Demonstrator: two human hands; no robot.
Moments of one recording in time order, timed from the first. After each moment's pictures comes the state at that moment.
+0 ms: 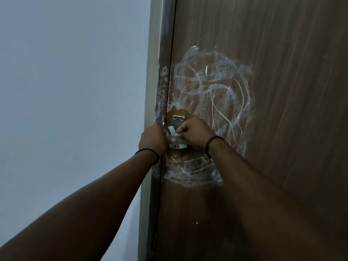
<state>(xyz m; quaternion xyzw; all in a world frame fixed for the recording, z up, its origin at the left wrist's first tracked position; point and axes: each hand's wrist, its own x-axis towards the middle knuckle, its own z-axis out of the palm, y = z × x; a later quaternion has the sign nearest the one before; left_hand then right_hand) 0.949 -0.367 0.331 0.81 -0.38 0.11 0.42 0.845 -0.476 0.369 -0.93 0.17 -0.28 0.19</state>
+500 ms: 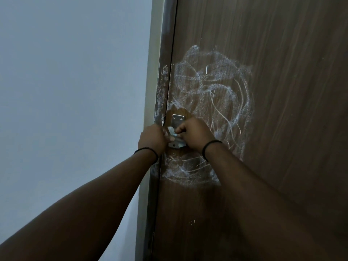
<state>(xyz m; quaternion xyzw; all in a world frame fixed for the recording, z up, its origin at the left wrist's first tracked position) 0.949 -0.366 0.328 0.81 -0.38 0.10 0.44 0.844 -0.468 0.362 -0.93 0.17 -0.31 0.13</state>
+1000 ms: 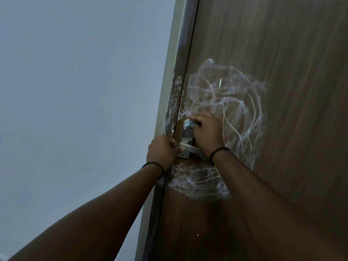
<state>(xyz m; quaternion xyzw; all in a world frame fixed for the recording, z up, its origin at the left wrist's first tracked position) 0.955 -0.365 0.312 0.76 -0.38 0.10 0.52 0.860 -0.463 0.378 -0.84 0.15 -0.49 0.16</state>
